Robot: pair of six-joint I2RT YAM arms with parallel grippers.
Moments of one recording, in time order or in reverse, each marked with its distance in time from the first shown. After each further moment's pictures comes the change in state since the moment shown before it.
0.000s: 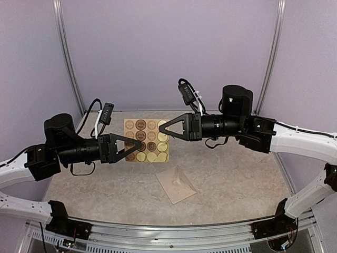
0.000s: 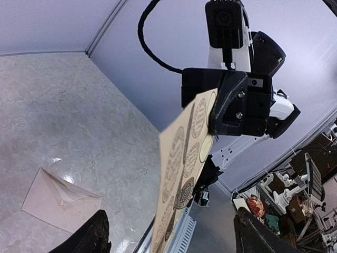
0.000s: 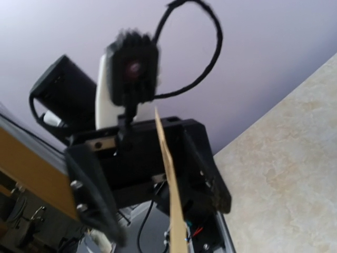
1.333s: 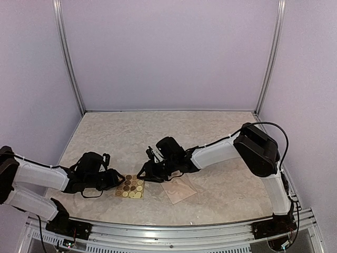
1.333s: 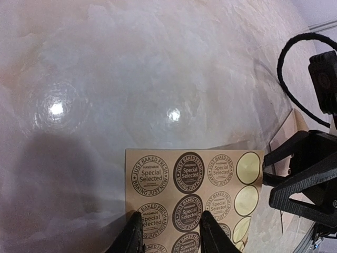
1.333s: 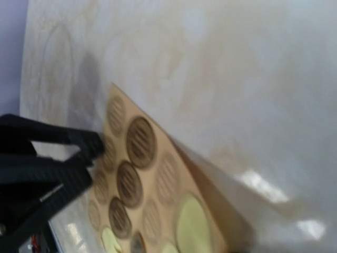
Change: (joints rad) left arm 0.354 0.395 -0.482 0.209 -0.181 -0.144; right arm 0.019 0.850 0.248 -0.013 0.097 0.233
